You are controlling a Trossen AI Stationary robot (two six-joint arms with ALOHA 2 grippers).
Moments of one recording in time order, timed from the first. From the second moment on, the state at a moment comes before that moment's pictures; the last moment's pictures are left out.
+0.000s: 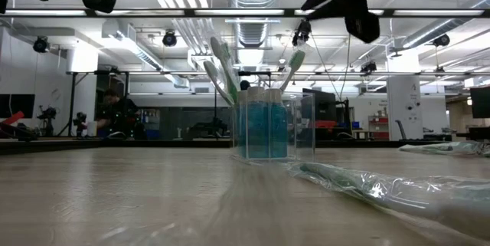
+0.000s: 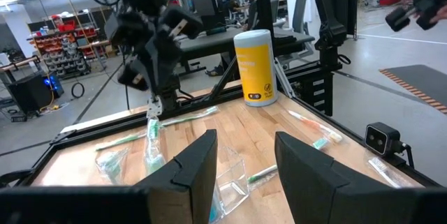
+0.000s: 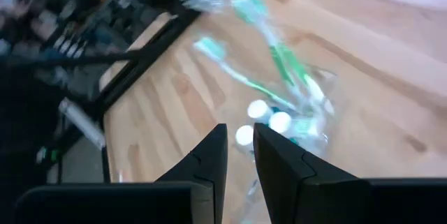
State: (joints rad) left arm -0.25 0.40 0.32 0.09 0.01 0.18; right arm 0.17 1.20 0.85 -0.19 0.24 0.91
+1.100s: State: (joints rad) left arm -0.25 0.40 0.32 0.08 0.01 0.18; right arm 0.31 1.65 1.47 -0.94 0.39 1.08
